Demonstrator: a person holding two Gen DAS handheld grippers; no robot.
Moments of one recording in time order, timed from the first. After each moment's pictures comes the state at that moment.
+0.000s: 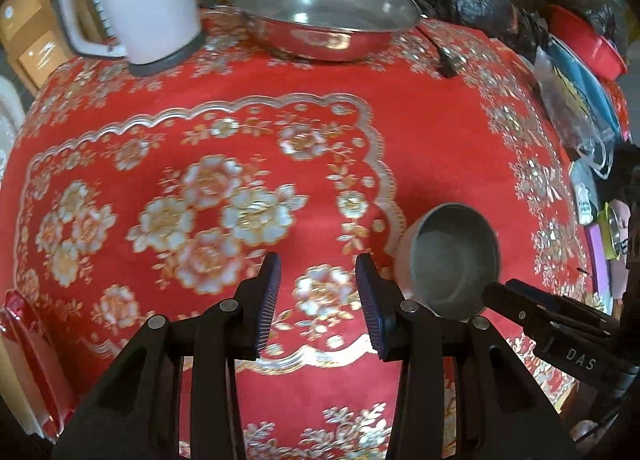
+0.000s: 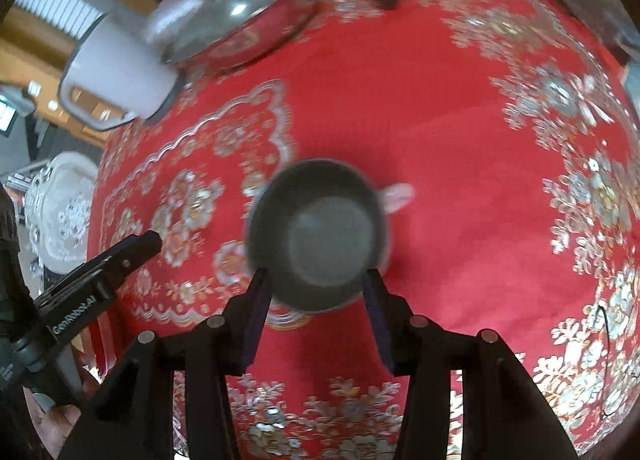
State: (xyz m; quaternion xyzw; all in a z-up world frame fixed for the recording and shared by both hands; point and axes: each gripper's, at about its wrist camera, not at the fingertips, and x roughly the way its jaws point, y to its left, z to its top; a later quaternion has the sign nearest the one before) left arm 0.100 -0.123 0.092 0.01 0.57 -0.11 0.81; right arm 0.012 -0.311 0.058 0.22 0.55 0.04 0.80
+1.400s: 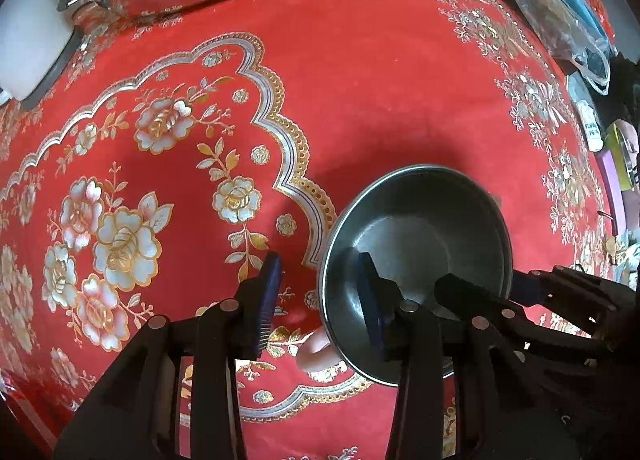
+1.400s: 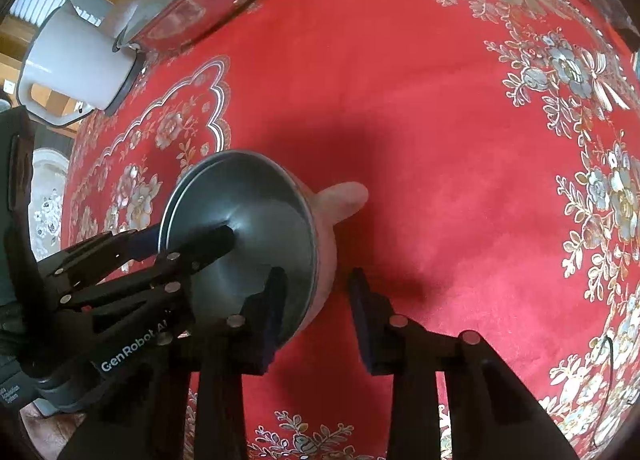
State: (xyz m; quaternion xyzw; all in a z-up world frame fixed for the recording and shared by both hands) left arm 0.129 -0.210 0.017 0.09 0.63 -0.19 0.75; right arm 0.039 -0.315 0.012 0.20 0.59 0.04 0.78
